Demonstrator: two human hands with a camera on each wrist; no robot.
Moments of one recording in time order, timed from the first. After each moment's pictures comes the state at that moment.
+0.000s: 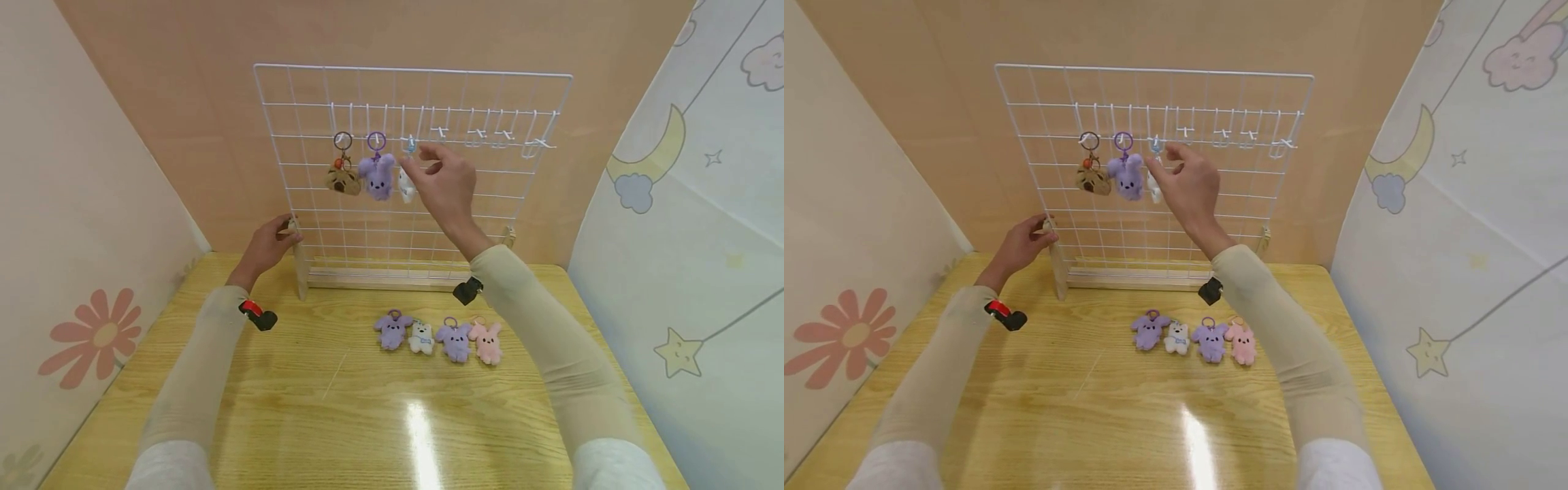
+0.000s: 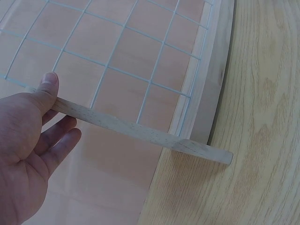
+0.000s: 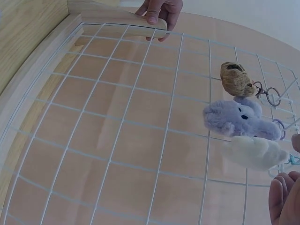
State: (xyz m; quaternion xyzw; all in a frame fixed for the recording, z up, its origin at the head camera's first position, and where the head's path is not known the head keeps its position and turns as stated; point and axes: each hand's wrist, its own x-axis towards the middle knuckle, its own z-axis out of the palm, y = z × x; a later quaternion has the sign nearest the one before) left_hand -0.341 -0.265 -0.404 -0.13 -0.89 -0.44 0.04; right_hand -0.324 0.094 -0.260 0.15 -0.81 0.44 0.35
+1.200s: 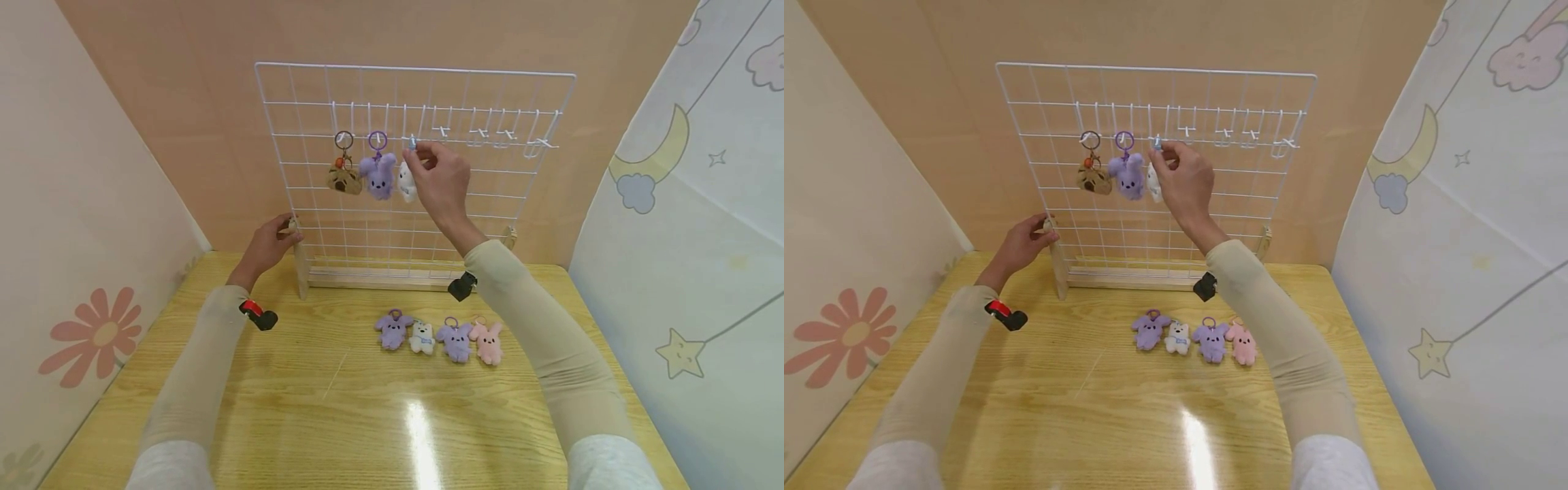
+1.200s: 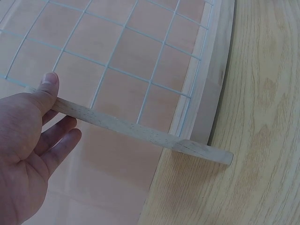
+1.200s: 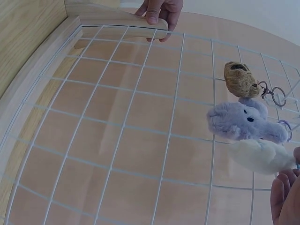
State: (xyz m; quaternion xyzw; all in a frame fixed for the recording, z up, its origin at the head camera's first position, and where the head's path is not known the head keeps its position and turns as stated) left_hand -0.342 -0.265 -0.406 -0.13 -0.89 -0.43 0.05; right_hand -0.334 0.084 -0.259 0.15 -0.80 0.45 0.35
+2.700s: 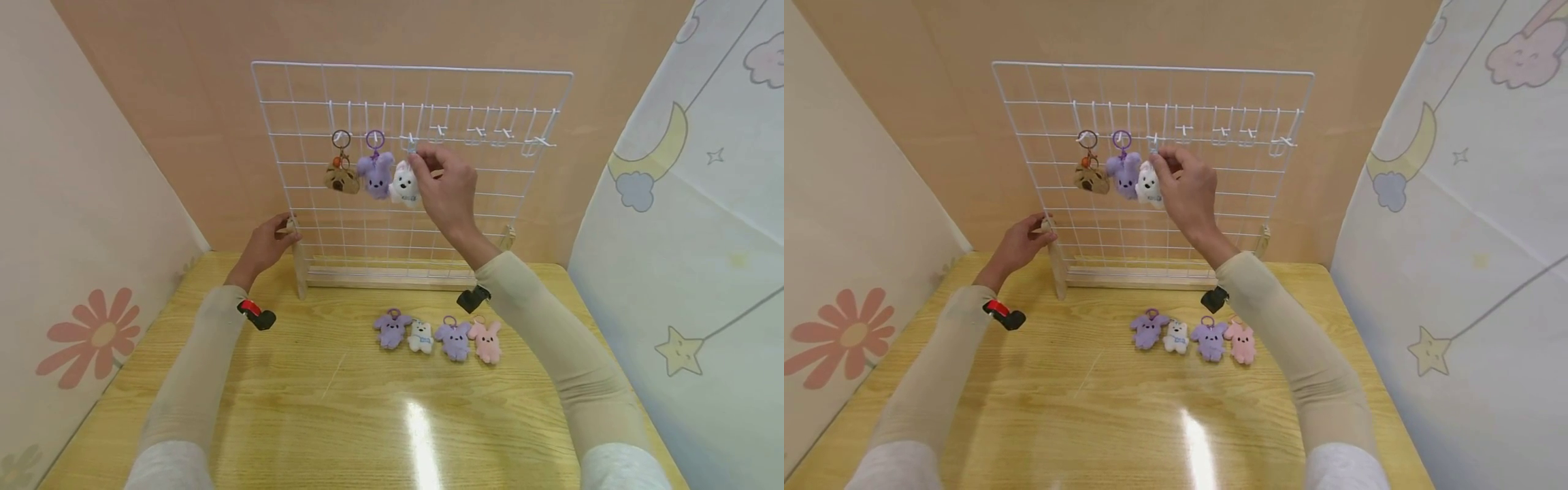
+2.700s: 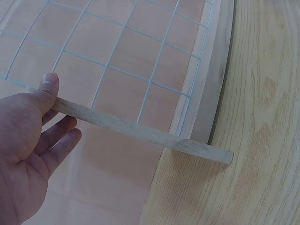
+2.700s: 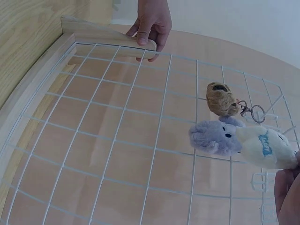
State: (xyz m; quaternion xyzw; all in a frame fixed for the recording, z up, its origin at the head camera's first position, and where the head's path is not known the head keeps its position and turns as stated) left_hand -0.339 -0.265 -0.404 -0.13 -0.89 -0.43 0.05; right_hand -0.306 0.094 -0.259 0.21 -0.76 0.50 0.36
